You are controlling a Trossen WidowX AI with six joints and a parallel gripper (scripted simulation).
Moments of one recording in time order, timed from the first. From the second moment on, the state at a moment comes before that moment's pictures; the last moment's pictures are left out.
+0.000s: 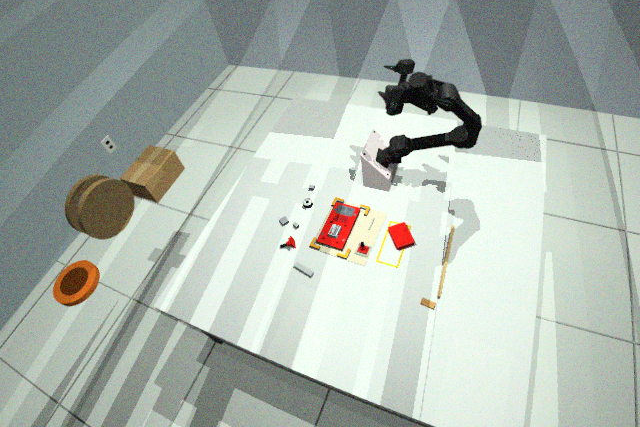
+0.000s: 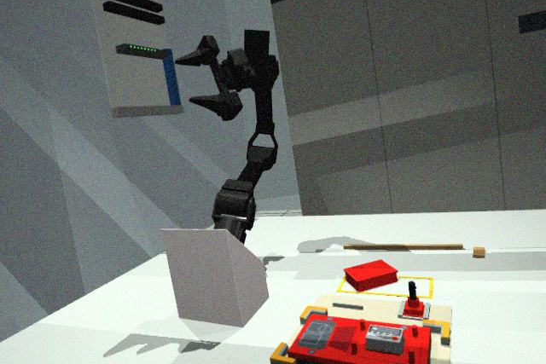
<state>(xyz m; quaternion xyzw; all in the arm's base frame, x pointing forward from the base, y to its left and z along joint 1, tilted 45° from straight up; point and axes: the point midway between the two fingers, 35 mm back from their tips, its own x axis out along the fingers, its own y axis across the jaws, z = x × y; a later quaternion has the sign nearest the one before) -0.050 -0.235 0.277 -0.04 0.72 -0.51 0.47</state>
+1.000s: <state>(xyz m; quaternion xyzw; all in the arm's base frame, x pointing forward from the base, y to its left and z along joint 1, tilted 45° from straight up) 0.203 -0.180 0.153 -0.07 0.62 -0.06 0.78</state>
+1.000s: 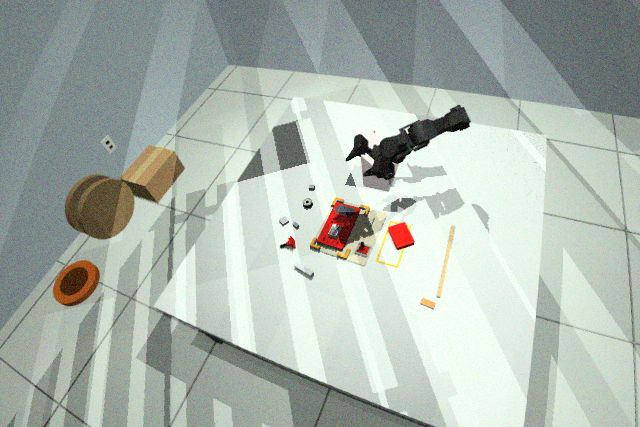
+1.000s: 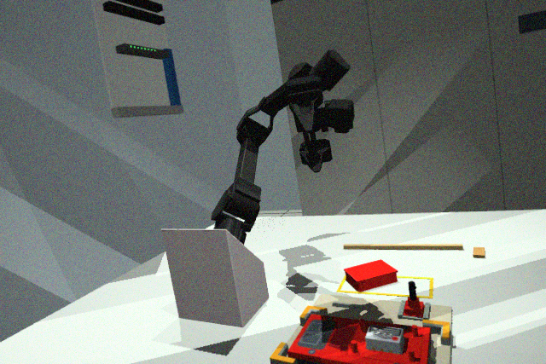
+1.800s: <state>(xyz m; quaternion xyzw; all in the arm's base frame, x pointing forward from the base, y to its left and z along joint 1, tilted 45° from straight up) 0.278 0.024 0.102 0.03 0.54 0.33 0.77</state>
